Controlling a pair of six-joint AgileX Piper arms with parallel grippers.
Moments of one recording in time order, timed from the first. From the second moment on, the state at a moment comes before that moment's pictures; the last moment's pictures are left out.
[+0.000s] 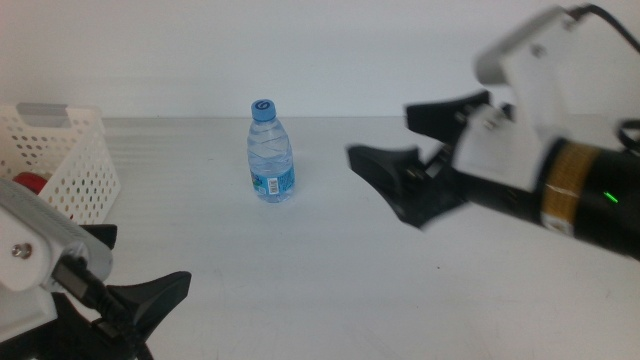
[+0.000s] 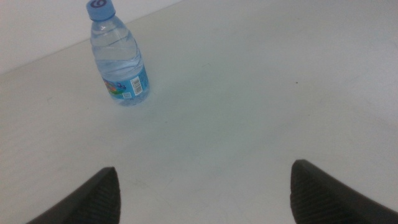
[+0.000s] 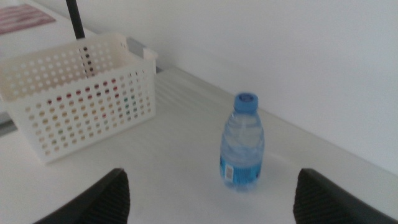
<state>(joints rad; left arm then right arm) -0.62 0.63 -0.55 0.04 0.45 -0.01 0.62 1.23 -0.80 -0.91 -0.25 0.89</state>
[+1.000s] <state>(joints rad) -0.62 0.63 -0.55 0.05 0.45 -0.01 0.62 0.66 -0.55 -0.12 0.27 0.05</state>
